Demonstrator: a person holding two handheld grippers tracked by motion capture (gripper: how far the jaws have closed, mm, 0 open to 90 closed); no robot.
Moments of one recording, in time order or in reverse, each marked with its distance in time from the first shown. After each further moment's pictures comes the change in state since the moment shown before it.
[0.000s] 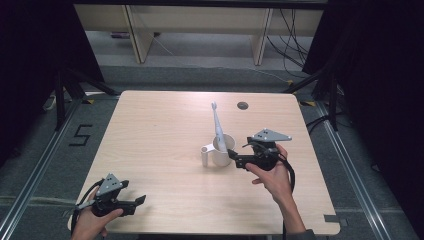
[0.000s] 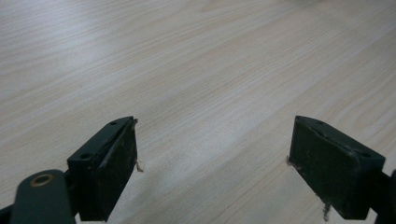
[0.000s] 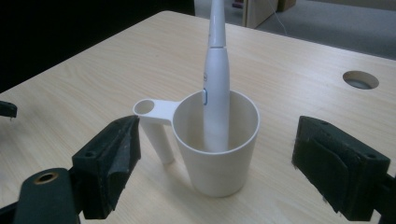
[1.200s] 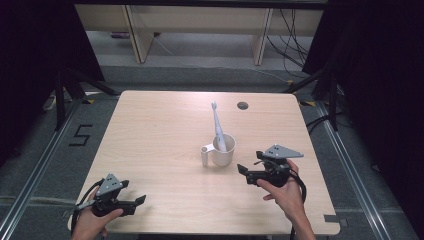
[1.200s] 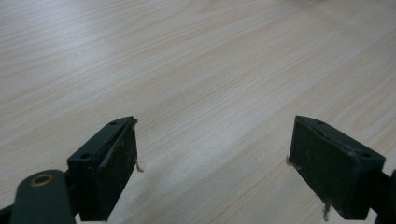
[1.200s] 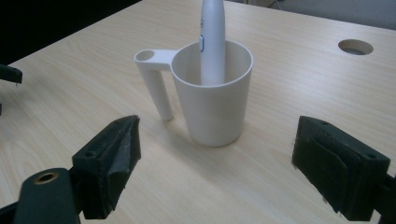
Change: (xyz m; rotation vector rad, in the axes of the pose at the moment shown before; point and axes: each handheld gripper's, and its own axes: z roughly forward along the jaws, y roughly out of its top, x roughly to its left) left arm 0.000 0.000 0.000 0.000 0.001 -0.001; right arm -0.006 -0.040 -0.026 0.017 0.000 -0.010
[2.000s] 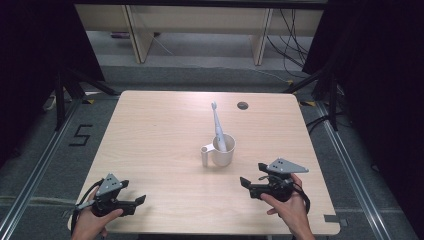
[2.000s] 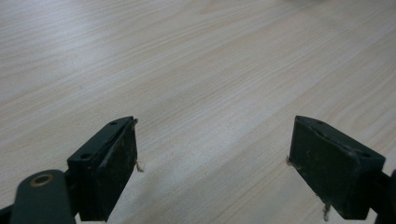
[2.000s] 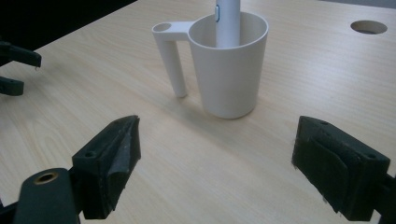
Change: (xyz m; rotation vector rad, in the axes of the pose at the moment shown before) left arm 0.000 0.000 -0.001 0.006 0.001 0.006; right arm 0.010 -0.031 -0.015 -0.007 0.031 0.019
